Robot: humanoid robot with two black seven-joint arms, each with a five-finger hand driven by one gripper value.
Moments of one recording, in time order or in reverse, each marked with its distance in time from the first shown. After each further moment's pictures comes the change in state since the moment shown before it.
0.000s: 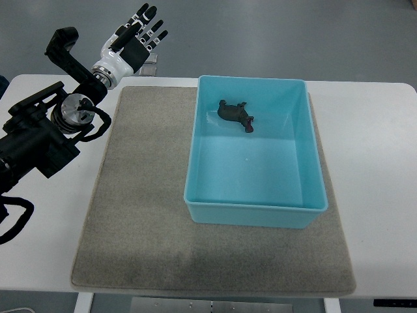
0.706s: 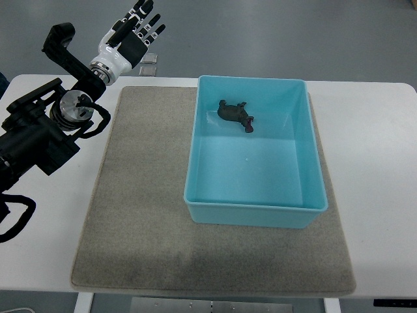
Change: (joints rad) left arm -0.009 -0.005 -0.029 0.006 0.010 0.000 0.000; right arm 0.000 0.000 0.001 0.000 0.000 0.000 0.000
